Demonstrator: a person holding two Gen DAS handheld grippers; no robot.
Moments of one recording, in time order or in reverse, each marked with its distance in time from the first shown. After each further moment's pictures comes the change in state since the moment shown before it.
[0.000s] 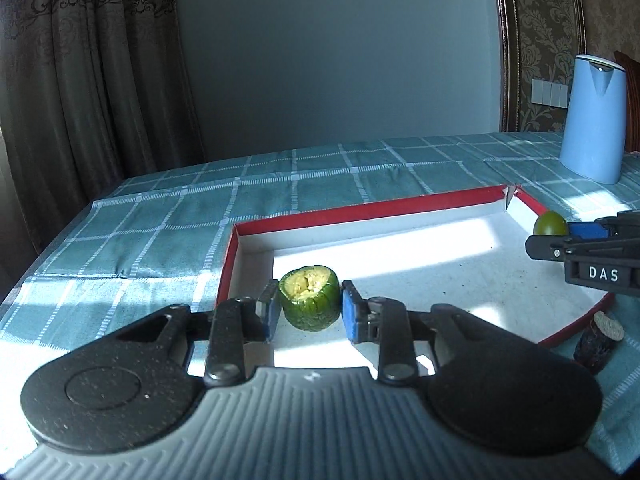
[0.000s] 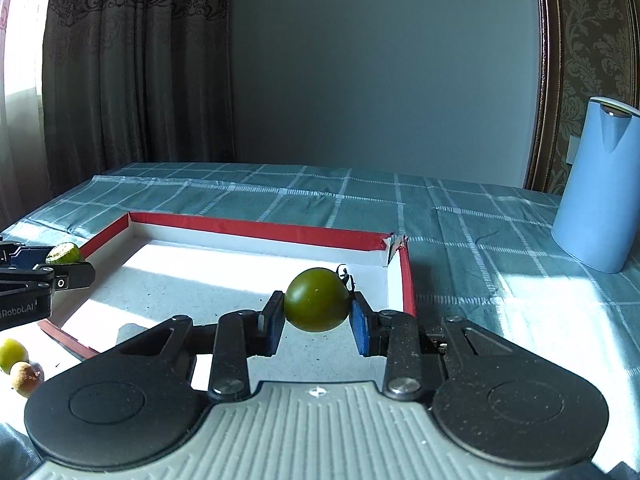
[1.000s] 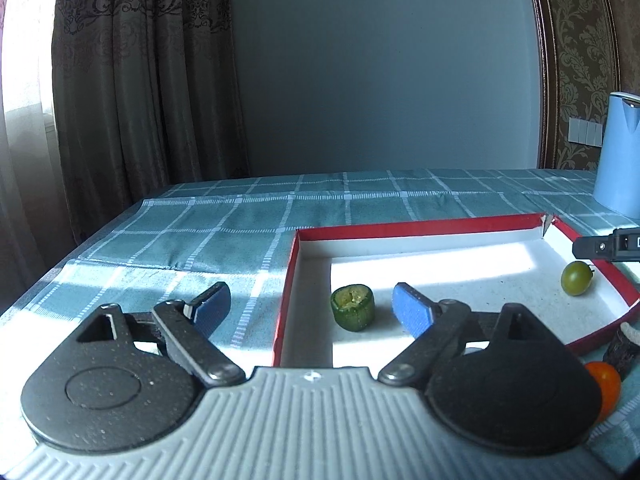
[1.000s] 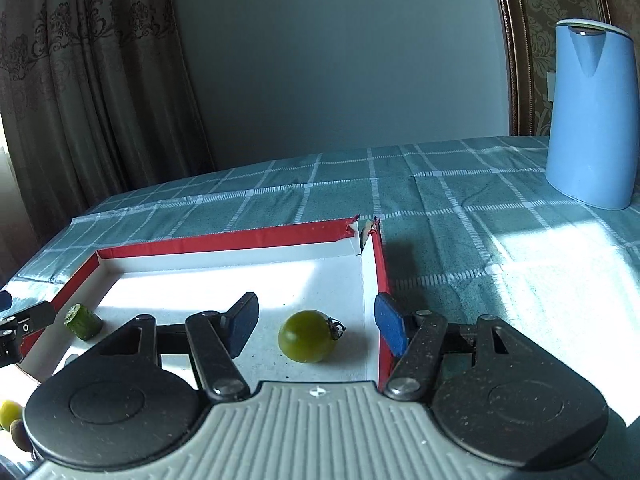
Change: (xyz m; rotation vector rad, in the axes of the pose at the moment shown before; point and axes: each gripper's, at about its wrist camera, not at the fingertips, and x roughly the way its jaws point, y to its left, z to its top) left arm -0.032 0.026 -0.029 -0.089 -0.101 0.099; right arm -0.003 -0.044 -0.009 0.245 -0.035 0.054
